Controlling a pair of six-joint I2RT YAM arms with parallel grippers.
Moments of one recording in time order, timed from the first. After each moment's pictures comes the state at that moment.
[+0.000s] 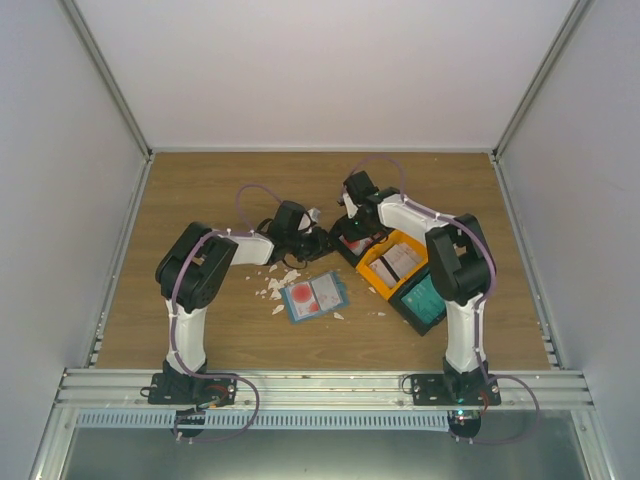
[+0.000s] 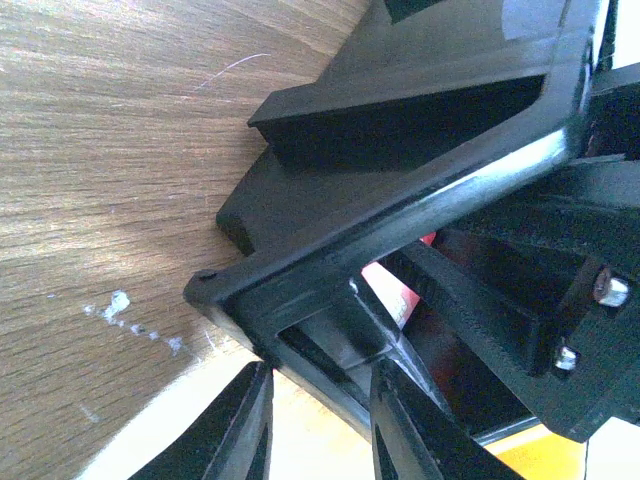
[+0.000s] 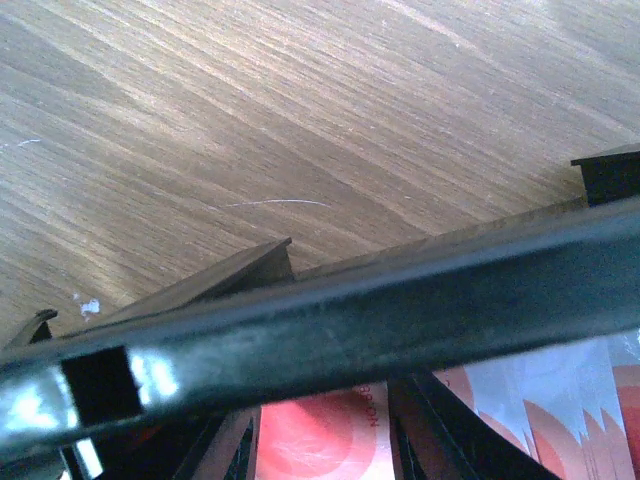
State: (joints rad) left arm -0.53 2.00 1.07 0.21 0.55 -0.86; right arm 0.48 2.06 1.51 -0.65 -0.05 0.08
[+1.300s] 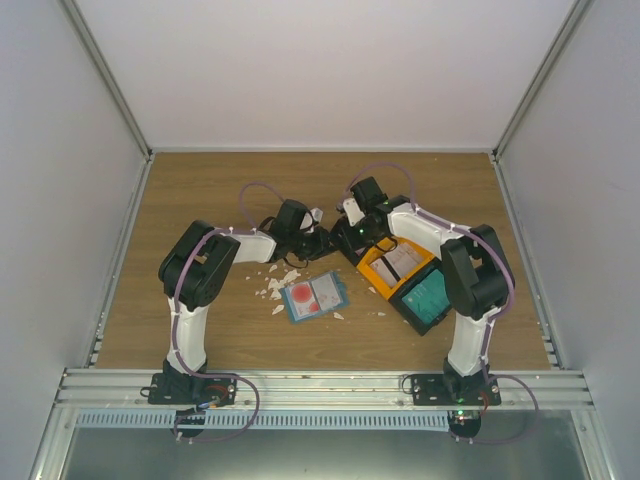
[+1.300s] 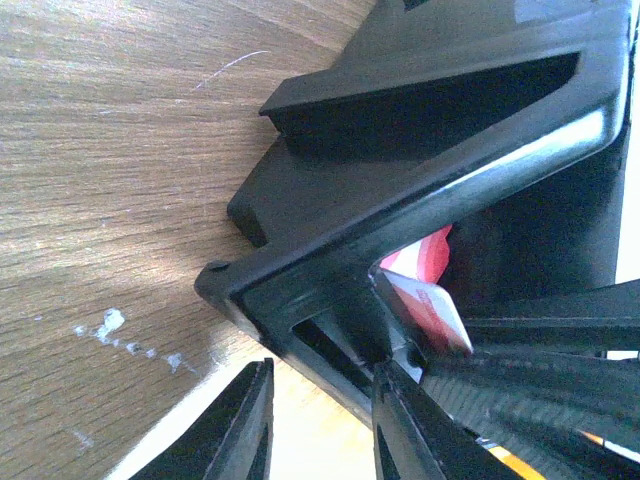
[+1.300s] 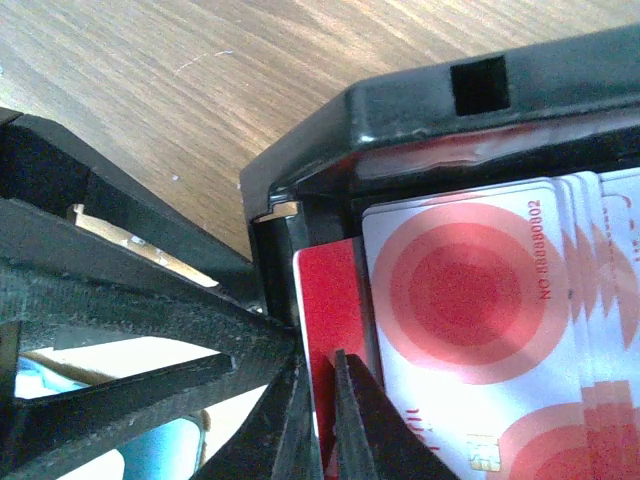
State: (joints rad) left arm -0.54 2.02 1.10 0.17 0.56 -0.83; right arm 0.50 1.90 1.34 -0.60 -0.24 0.03
